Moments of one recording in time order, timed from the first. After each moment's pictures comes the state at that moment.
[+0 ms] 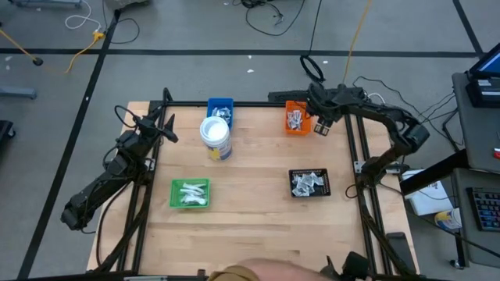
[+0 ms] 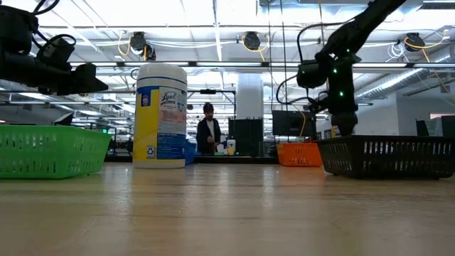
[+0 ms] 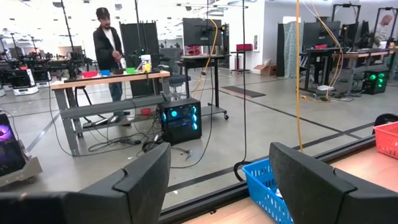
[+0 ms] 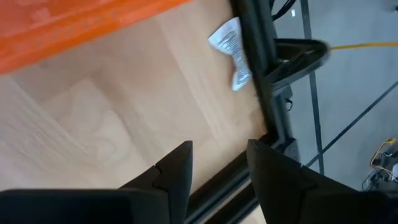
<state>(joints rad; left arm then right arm) 0.83 0.01 0.02 0.06 -0.27 0.07 -0.81 1.56 1.02 -0.82 0.47 -0.38</state>
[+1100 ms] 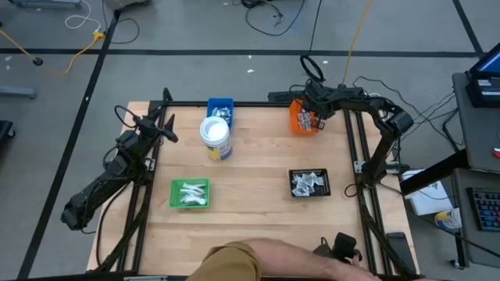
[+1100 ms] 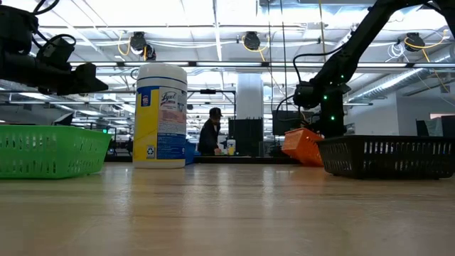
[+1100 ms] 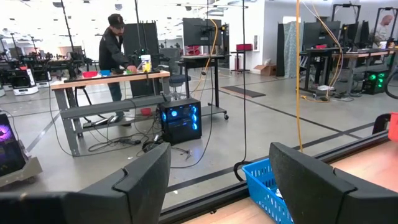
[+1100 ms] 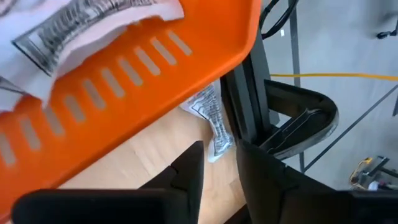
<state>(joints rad) 0.83 0.01 0.02 0.06 -0.27 0.07 -0.92 1.77 1.01 -0.47 0.47 -0.61</state>
